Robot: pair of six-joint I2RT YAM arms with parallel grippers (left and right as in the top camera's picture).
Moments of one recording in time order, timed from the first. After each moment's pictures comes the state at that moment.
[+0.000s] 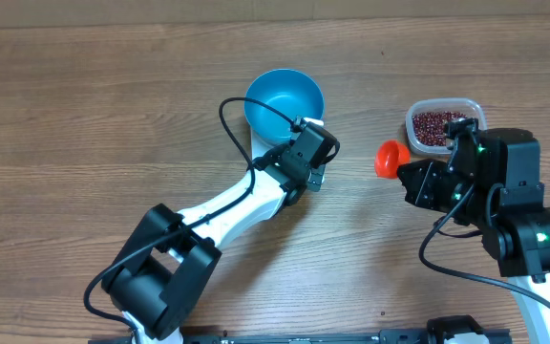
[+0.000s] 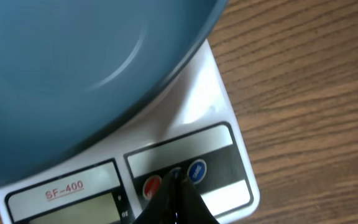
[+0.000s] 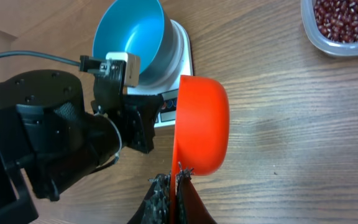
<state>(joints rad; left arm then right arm) -0.71 1.88 1.18 -0.29 -0.23 -0.39 0.10 1.01 1.12 -0.98 -0.34 0.42</state>
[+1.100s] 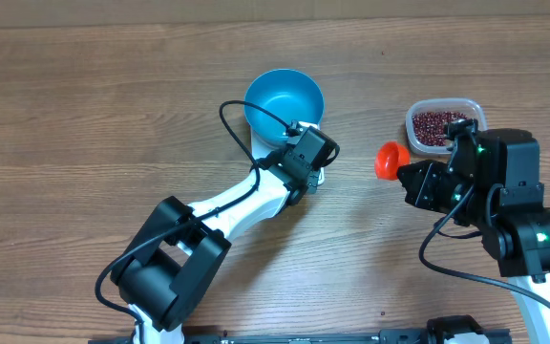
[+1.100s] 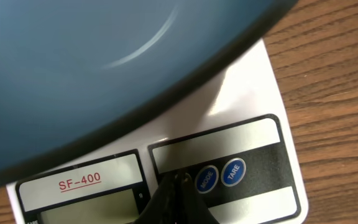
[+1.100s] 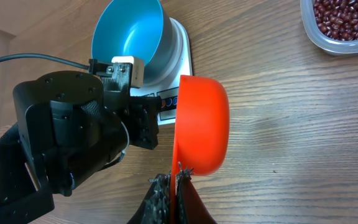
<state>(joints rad) -0.71 1.93 1.18 -0.32 -0.30 -0.43 0.10 1.01 1.12 -0.99 -0.34 0.41</state>
